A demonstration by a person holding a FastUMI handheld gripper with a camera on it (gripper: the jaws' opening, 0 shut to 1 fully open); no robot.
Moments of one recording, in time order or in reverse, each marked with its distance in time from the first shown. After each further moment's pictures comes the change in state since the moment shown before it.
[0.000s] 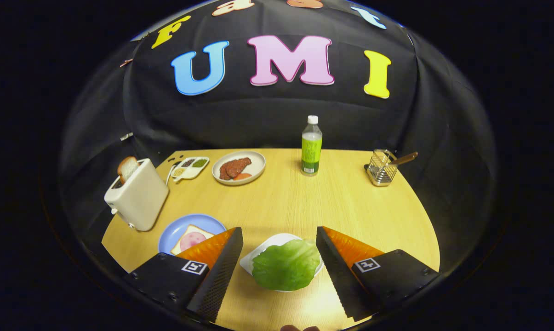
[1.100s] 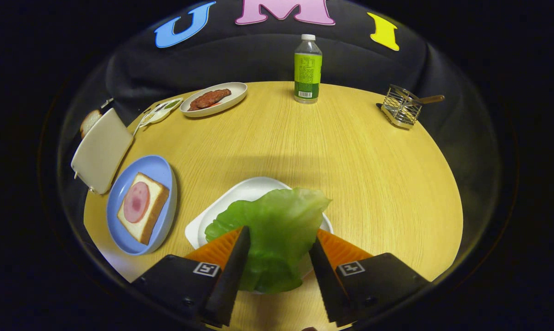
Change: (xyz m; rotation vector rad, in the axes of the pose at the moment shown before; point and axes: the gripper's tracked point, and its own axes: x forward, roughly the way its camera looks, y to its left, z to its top) arm 0.090 -0.034 -0.106 -0.010 0.276 -0.008
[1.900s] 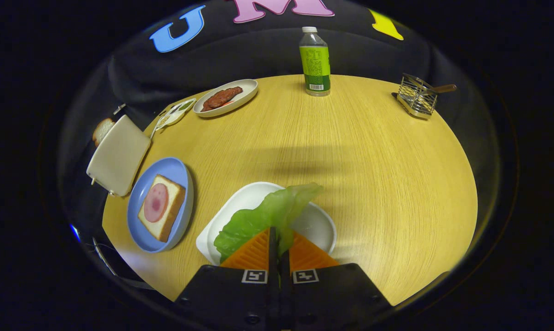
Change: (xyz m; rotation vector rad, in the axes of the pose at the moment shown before) arm -0.010 0.010 0.002 0.028 0.049 0.162
